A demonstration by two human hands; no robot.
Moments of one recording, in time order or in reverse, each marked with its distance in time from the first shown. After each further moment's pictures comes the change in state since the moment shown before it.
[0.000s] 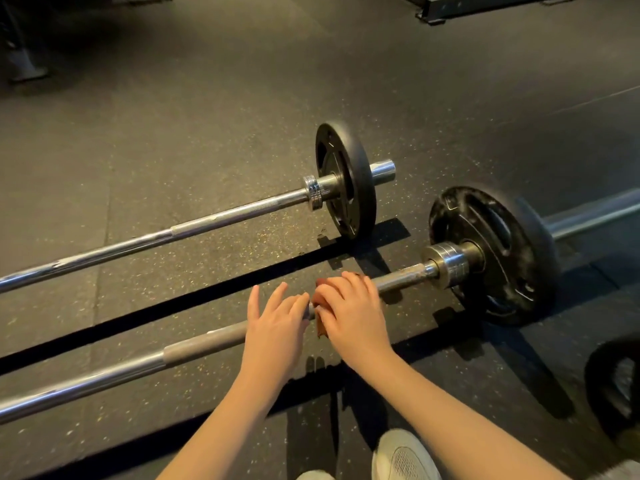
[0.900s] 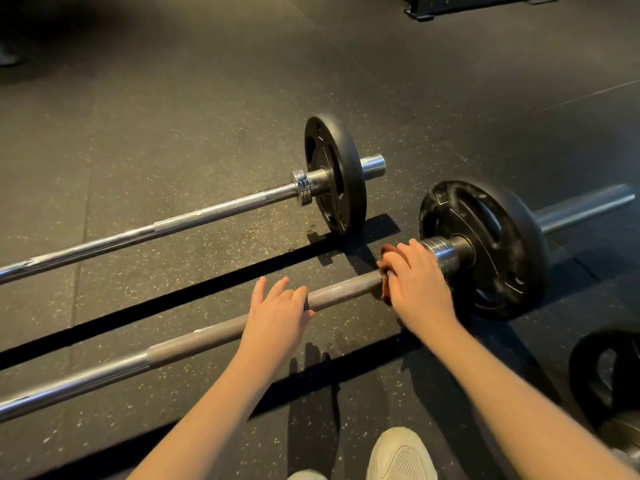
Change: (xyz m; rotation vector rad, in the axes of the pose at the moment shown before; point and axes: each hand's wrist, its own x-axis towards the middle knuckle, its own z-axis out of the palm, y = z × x) left_hand 0.027 0.013 -0.014 -0.059 -0.327 -0.004; right_hand -0.001 0.087 -0.054 -0.122 0.038 0.256
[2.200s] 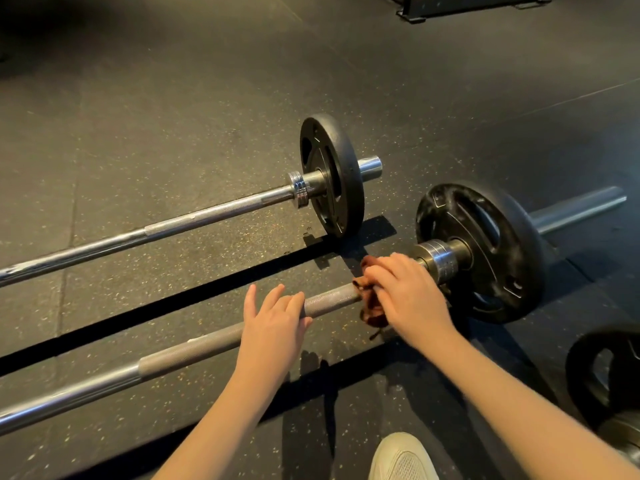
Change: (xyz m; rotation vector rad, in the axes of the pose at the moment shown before) left_hand -0.008 -0.008 0.029 -0.003 0.394 0.066; right_hand -0.007 0.000 0.007 -0.074 -0.019 -0.251
